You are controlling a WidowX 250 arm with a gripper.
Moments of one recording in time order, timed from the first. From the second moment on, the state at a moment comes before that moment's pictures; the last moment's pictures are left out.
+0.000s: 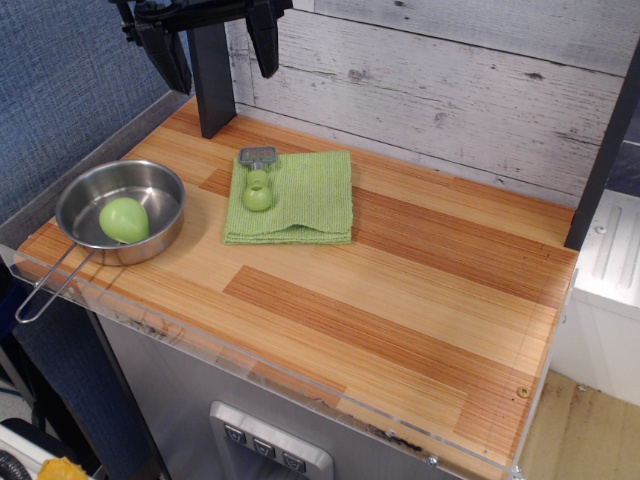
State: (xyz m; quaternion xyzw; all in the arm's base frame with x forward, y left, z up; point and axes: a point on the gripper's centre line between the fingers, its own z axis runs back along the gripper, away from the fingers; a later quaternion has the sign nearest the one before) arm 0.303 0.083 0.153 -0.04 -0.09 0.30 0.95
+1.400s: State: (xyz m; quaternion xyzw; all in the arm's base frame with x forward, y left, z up) arm 0.320 0.086 0.077 -0.03 -0.05 0.31 0.95
